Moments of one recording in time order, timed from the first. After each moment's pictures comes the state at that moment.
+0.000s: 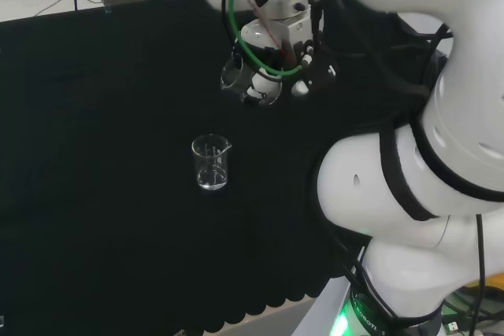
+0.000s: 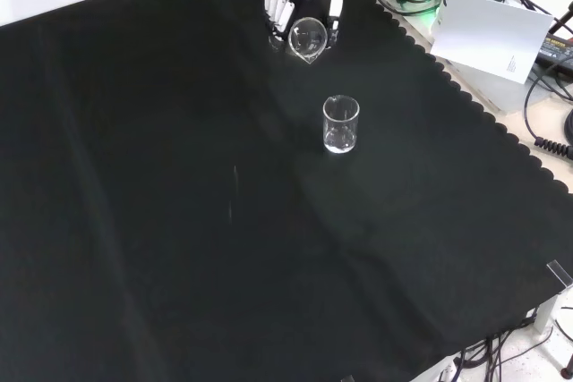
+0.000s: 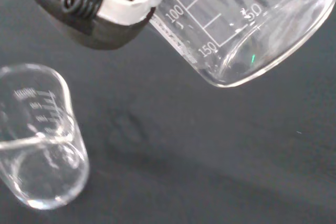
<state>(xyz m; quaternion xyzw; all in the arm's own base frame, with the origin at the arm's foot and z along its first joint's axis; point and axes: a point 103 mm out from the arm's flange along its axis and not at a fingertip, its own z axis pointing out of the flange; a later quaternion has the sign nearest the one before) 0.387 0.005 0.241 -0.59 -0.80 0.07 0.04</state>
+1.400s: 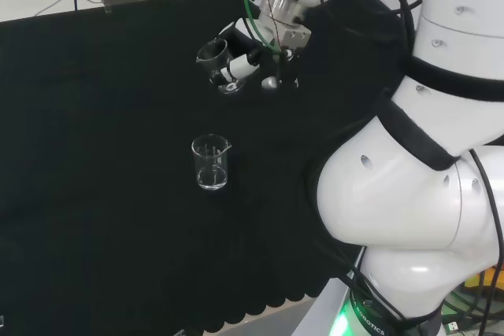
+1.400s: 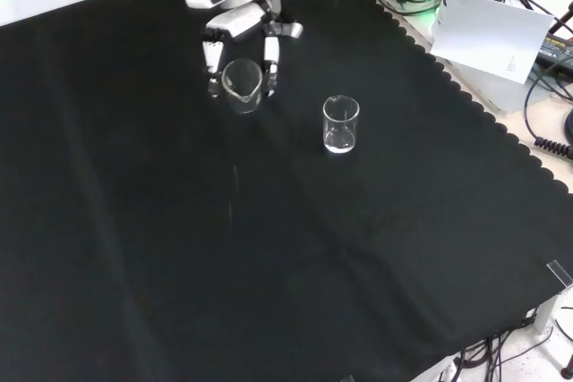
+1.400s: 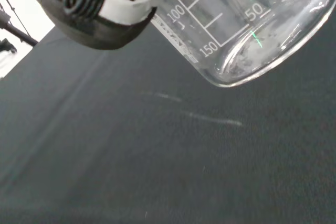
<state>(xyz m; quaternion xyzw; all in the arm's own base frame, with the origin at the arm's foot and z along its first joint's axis) 0.519 0.008 0.160 -0.59 -0.77 -0.14 0.17</state>
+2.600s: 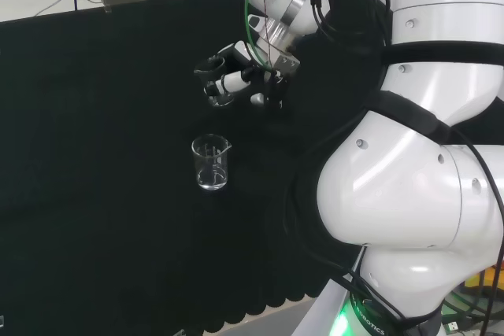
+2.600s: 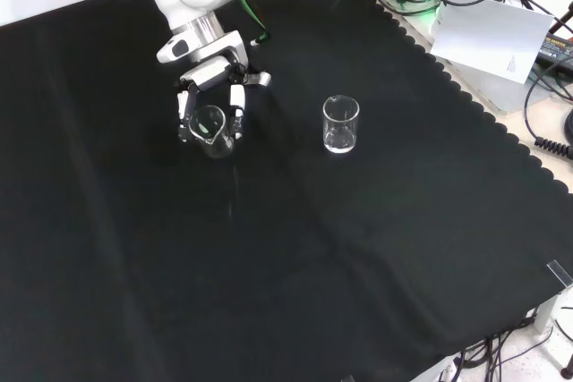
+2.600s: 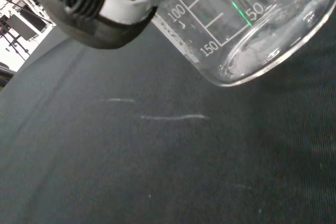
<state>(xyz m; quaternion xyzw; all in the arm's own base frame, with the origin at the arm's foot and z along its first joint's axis) 0.578 0.004 0.067 -0.60 -0.74 -0.20 0.25</state>
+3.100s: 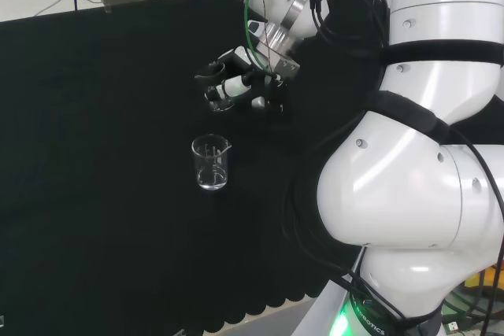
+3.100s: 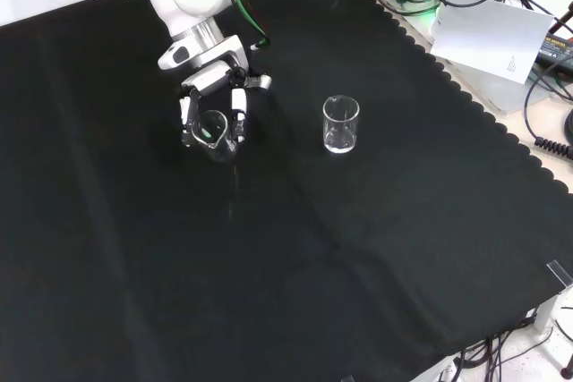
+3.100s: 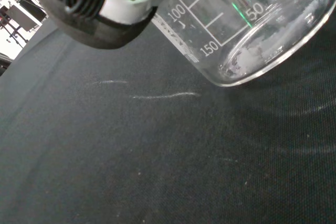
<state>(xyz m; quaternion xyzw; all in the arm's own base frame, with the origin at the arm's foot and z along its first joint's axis) 0.577 0.004 0.058 -0.59 -0.74 -0.19 0.26</state>
